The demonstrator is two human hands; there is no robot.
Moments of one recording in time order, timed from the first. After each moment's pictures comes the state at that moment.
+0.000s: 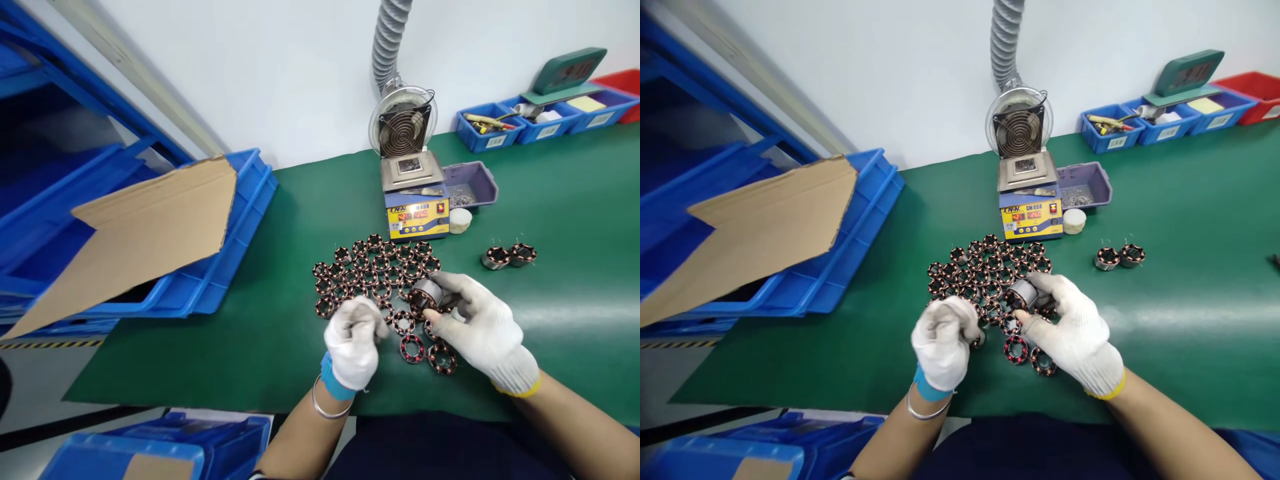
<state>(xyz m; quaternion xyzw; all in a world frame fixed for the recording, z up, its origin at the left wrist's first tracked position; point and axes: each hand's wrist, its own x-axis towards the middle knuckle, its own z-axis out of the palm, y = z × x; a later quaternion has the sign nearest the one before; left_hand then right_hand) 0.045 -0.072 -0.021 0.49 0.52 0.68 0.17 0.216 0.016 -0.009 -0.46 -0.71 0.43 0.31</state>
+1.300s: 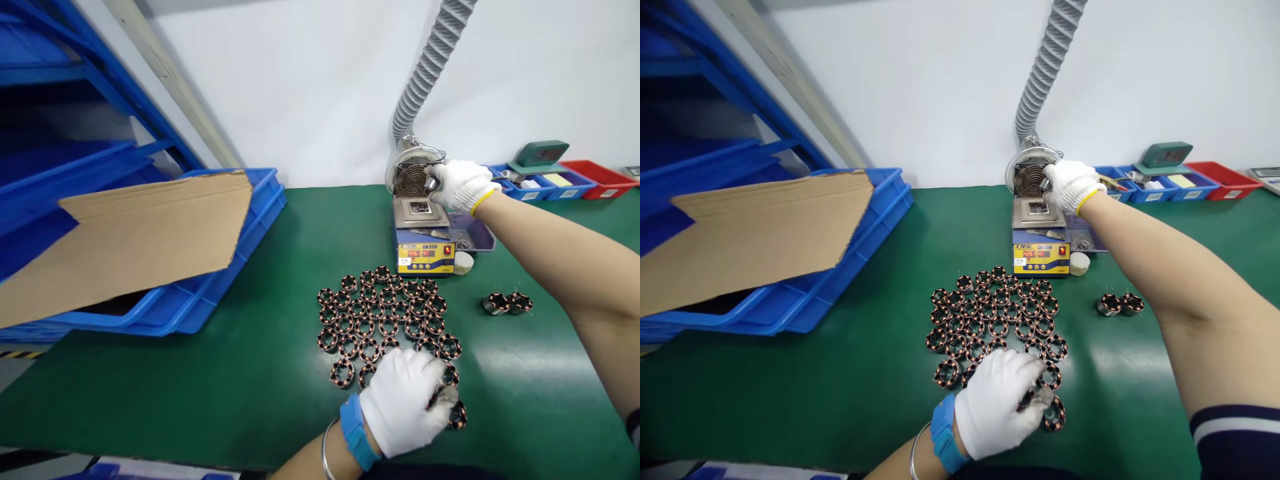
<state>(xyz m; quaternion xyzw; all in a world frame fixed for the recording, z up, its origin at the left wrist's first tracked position) 0.064 -0.067 -0.027 0.77 0.57 0.30 0.04 0.109 0.272 0.123 -0.44 -0.89 -0.06 0.13</state>
